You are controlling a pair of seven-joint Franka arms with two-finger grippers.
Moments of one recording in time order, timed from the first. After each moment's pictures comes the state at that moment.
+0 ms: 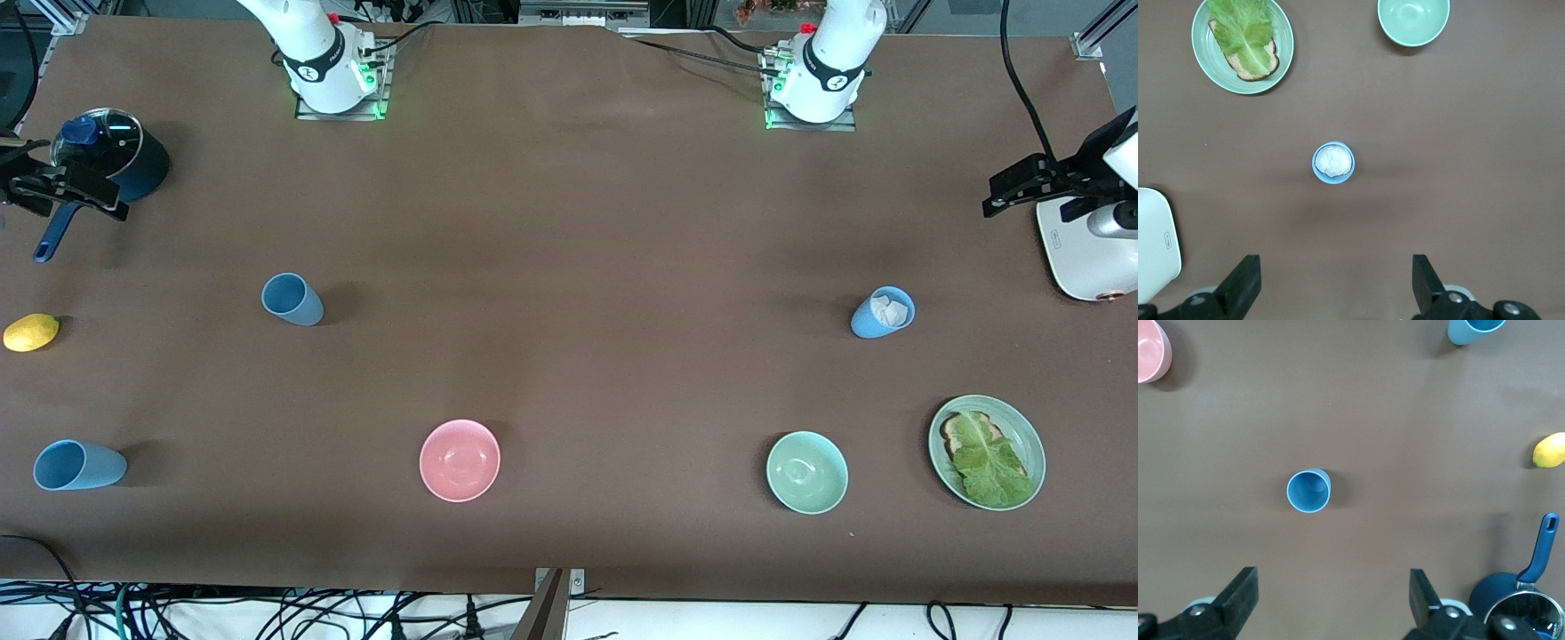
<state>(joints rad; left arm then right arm) 0.05 0.01 0.00 -1.60 -0.02 1.50 0.08 0.01 -0.01 -0.10 -1.65 -0.01 1.59 -0.04</state>
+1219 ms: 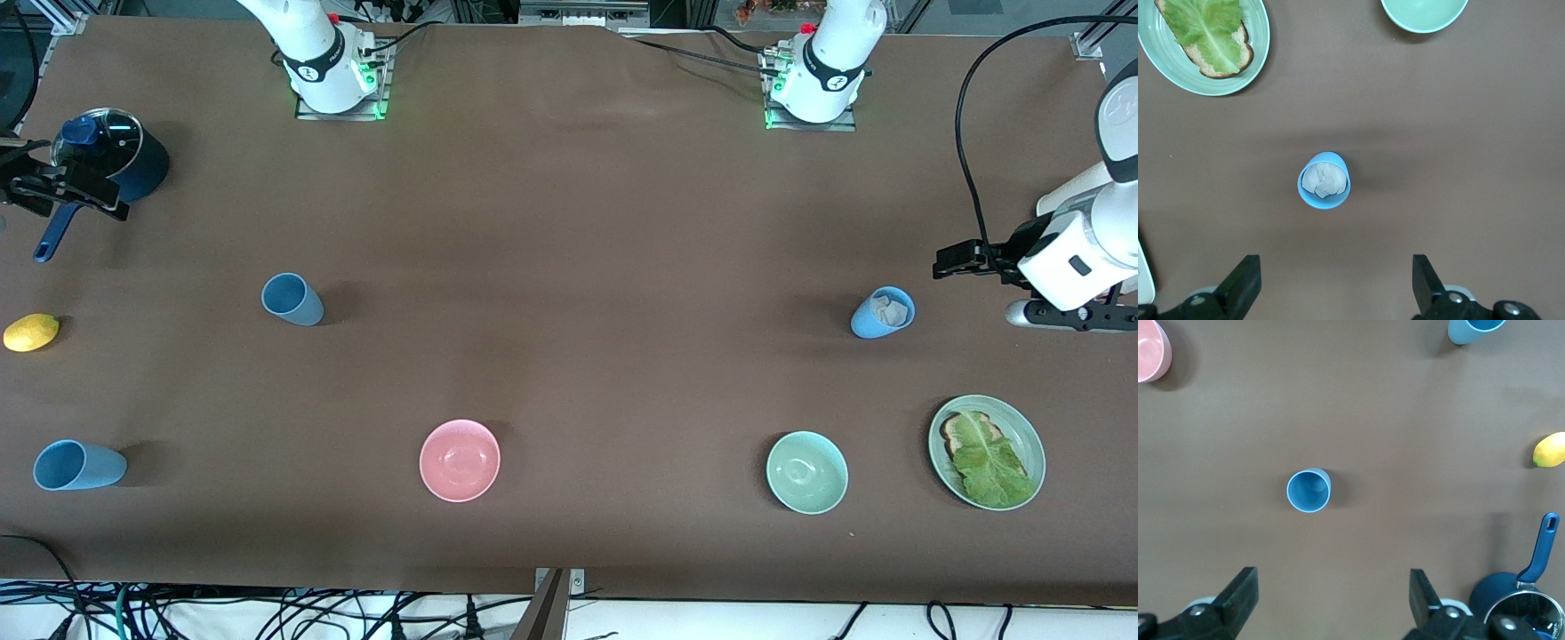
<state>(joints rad) 0.04 0.20 0.00 -1.60 -0.02 1.60 0.08 0.01 -0.01 -0.10 -1.65 -0.01 1.59 -0.04</state>
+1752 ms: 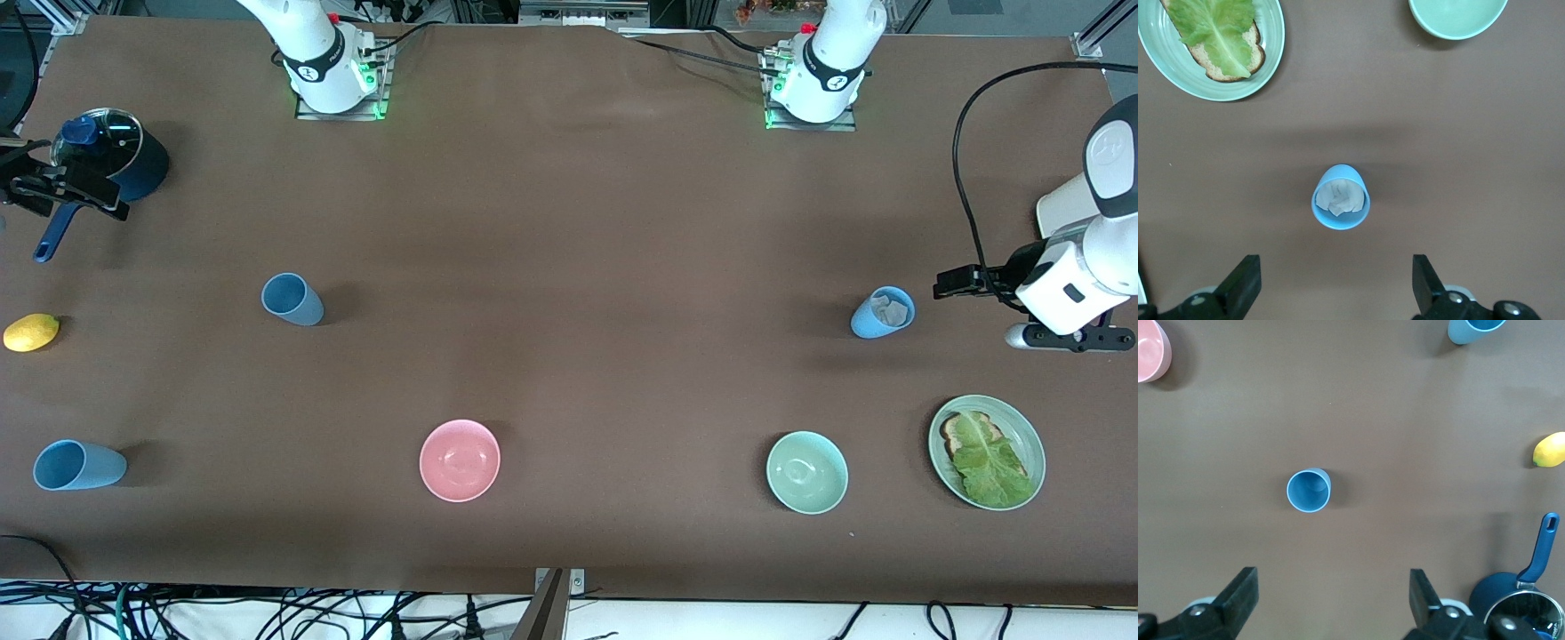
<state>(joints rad) 0.09 0.24 0.00 -1.66 -0.02 1.71 0.13 0.01 -0.01 -0.10 -1.65 -0.01 1.59 -0.04</state>
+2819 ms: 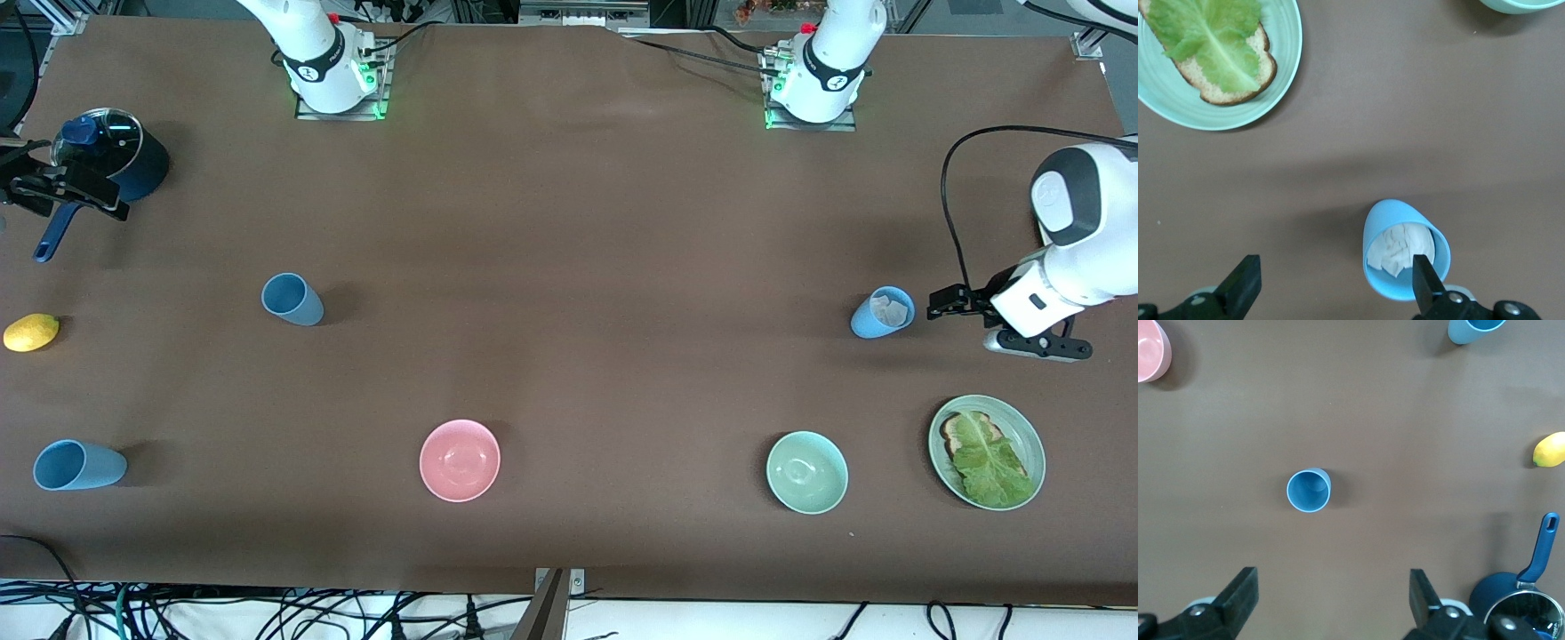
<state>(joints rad) 0.17 0.24 0.00 -2.01 -0.02 2.20 0.31 0.01 -0.01 -0.10 -1.65 -0.01 1.59 -0.04</state>
